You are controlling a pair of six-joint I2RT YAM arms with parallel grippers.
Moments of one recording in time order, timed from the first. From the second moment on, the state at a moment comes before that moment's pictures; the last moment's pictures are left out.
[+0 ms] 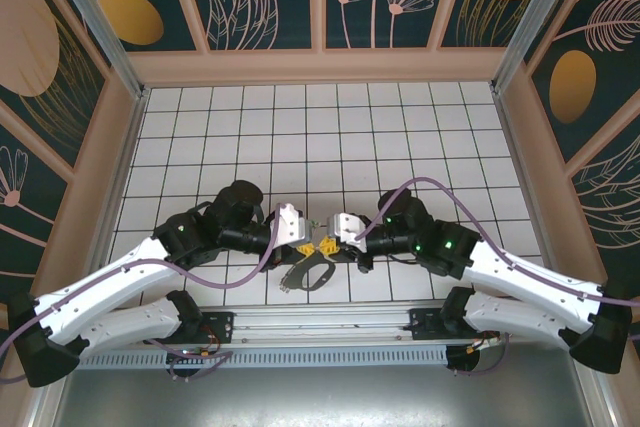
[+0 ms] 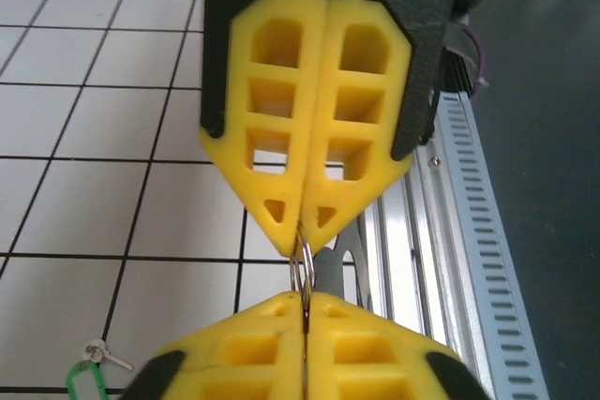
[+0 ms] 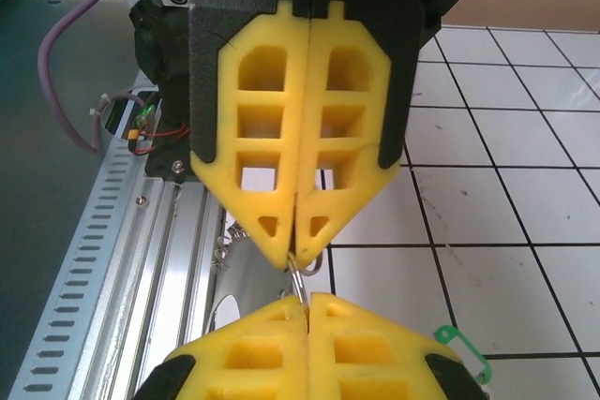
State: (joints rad) left arm -0.92 0.95 0.84 -0.53 0.54 0.32; right arm 1.02 0.89 0.71 -0.28 -0.47 -0.34
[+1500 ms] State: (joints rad) left arm -0.92 0.86 0.74 -0.22 0.47 0.18; right arm 0.94 0.91 0.23 0.96 -0.47 0.15
